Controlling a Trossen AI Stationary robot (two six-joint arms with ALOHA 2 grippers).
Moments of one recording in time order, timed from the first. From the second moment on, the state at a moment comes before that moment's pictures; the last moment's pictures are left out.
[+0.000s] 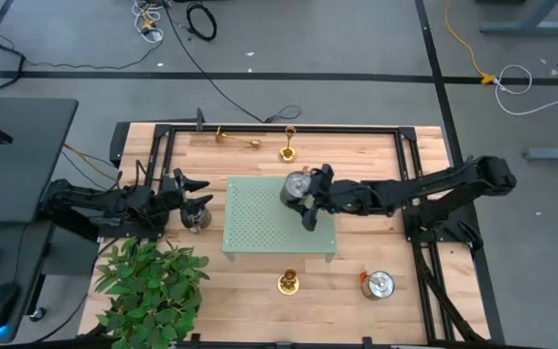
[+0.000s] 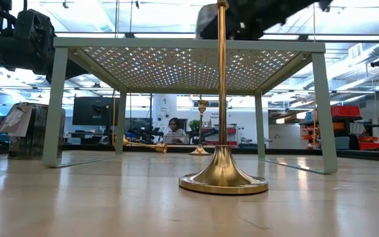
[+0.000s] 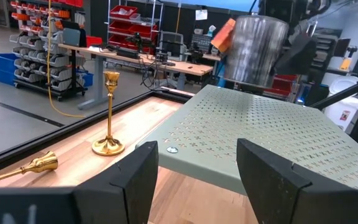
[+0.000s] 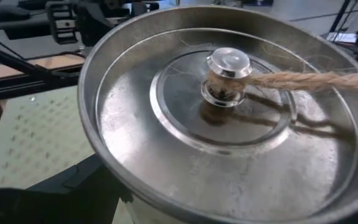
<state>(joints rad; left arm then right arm) -0.15 0.08 0.01 0.10 -0.50 -0.17 0.11 1.43 0.95 0.08 0.40 0.18</state>
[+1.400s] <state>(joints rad) -0.15 0.08 0.01 0.10 -0.50 -0.17 0.03 1.59 1.05 0.01 0.25 0.17</state>
